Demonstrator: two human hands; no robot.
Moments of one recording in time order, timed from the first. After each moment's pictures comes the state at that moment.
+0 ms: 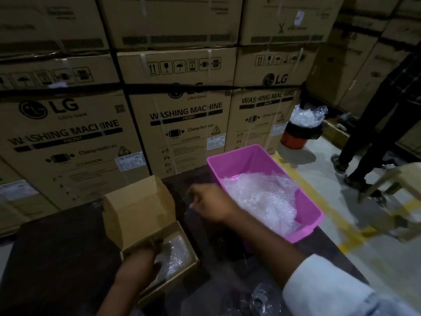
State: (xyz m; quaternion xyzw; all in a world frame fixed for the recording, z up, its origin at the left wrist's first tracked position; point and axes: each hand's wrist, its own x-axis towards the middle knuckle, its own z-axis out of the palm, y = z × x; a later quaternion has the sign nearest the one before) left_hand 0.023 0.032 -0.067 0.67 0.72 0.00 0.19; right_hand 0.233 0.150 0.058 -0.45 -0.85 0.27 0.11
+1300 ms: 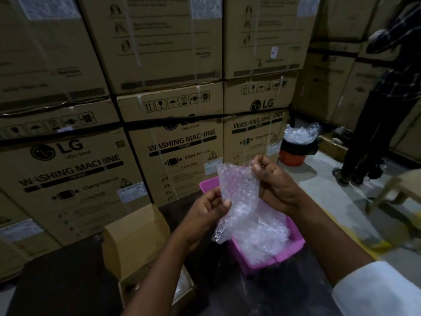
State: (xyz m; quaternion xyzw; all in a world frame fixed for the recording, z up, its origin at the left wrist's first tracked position) left_hand 0.176 0.102 0.116 0.52 0.40 0.44 0.61; right_hand 0.377 0.166 0.146 -0.18 -0.44 0.73 0.49
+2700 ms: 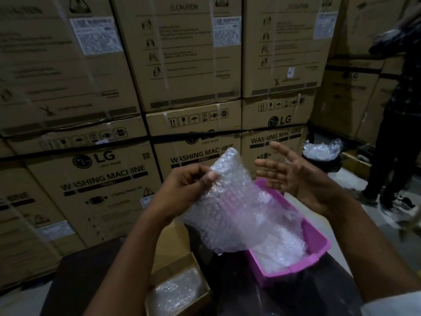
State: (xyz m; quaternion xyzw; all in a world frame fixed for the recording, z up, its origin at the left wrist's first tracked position) left_hand 0.127 0.061 0.235 0.67 0.46 0.45 0.35; right_hand 0.399 0.127 0.216 -0.23 -0.58 0.67 0.40
